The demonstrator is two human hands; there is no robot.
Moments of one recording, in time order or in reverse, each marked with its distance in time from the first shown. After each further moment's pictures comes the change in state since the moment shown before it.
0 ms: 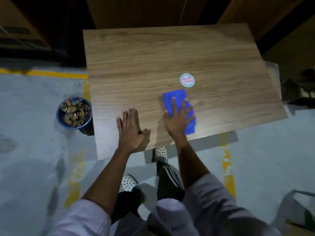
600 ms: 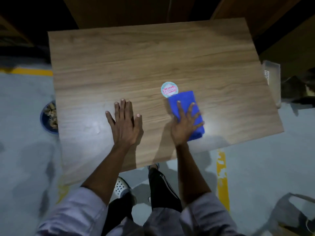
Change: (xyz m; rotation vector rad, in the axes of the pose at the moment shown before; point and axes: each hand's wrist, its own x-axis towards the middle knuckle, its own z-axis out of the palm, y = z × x) left_hand 0.098 0.074 0.044 0.205 0.219 -0.079; right_hand 0.080 0.074 -0.031 -0.005 0.141 0.090
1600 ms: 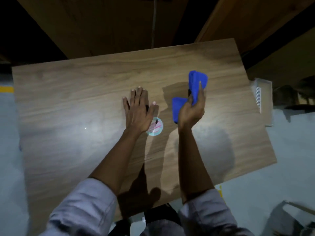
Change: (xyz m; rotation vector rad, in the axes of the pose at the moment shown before) left_hand 0.188 0.139 0.037 -0.064 -0.185 0.153; right_hand 0.205 -0.045 -0.067 0.733 0.510 0.188
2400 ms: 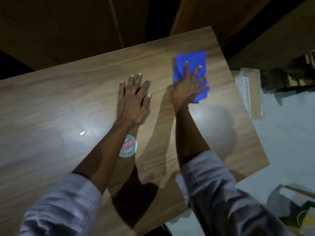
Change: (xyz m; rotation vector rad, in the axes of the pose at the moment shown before) left_hand 0.101 0.054 0.042 0.189 -0.038 0.318; right_hand 0.146 0.044 0.057 -0.903 -0.336 0.026
